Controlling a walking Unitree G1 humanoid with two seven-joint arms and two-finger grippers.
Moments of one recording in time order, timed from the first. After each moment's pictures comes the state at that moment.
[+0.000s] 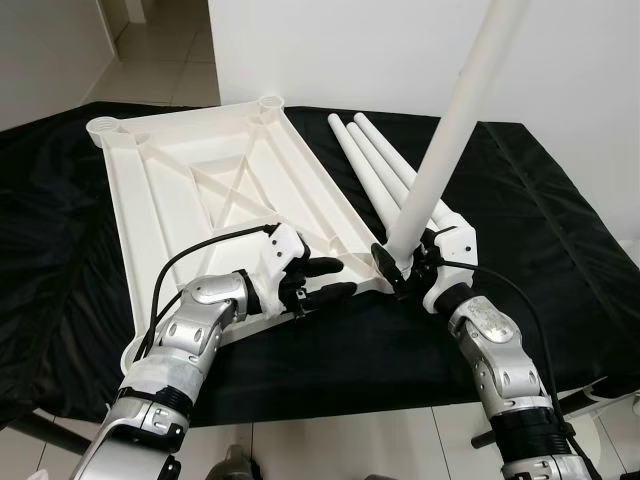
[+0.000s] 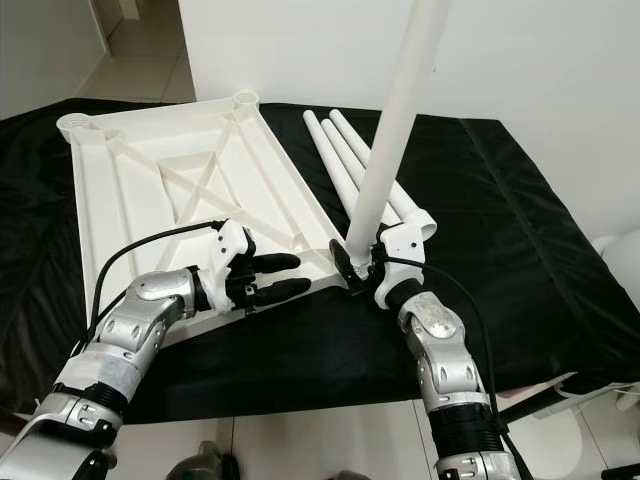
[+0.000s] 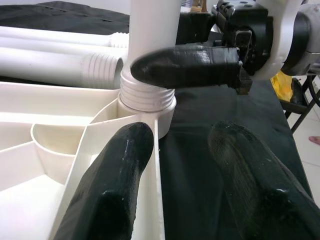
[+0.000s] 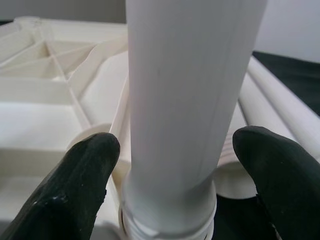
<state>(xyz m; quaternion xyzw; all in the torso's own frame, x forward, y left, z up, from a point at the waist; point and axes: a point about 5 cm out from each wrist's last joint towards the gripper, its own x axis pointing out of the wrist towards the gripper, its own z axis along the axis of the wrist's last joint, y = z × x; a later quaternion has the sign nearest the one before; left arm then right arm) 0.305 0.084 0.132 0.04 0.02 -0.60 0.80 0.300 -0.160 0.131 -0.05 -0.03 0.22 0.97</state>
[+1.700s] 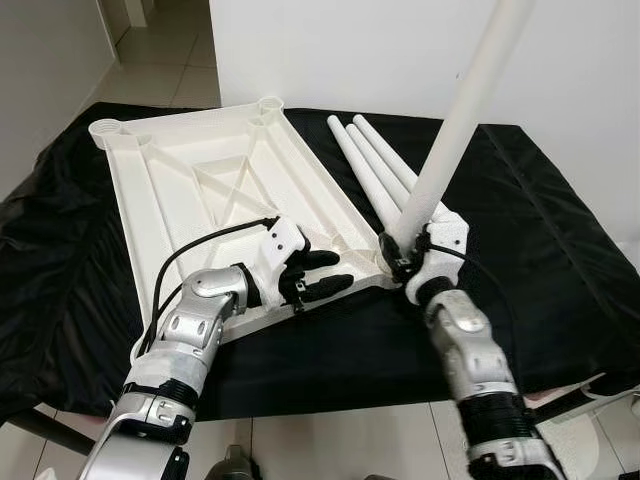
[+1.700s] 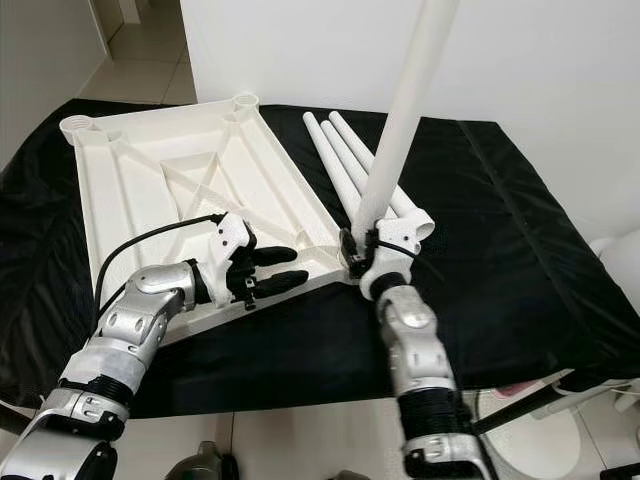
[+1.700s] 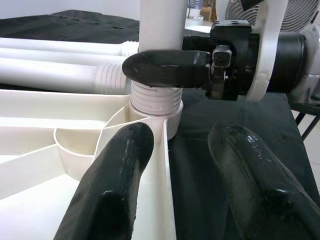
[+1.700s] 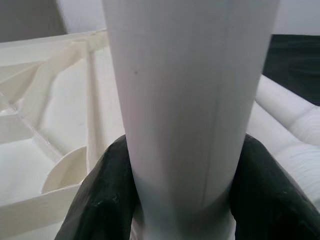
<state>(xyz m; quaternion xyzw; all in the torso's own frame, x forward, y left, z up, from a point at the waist) 0.311 0.084 0.140 0.06 0.02 -0.58 0.81 0.312 -0.137 0.127 0.04 -0.02 0.04 1.00</state>
